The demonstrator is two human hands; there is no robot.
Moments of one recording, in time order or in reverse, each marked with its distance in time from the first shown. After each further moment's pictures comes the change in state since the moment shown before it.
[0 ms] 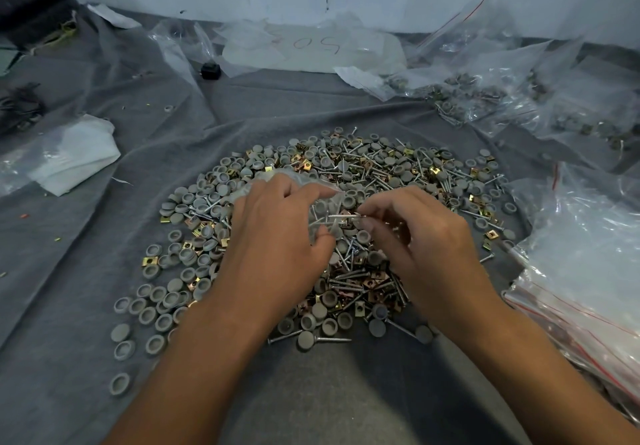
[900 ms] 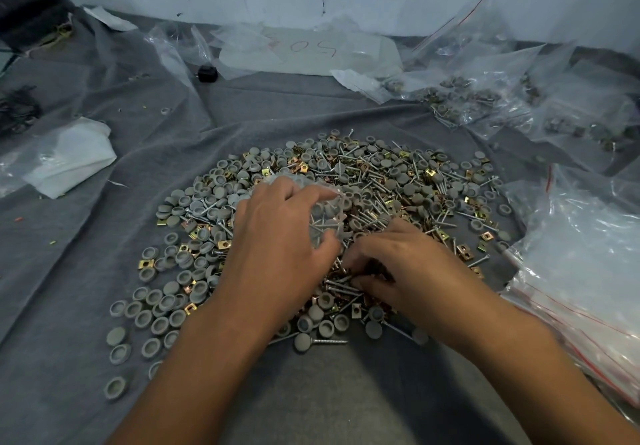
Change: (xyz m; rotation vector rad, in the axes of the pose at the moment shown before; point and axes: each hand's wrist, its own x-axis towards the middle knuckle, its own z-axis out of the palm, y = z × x) left_hand 0.000 0.005 0.000 -0.030 0.006 0.028; right_hand -0.002 0.006 -0.007 -0.221 -0.524 -0.032
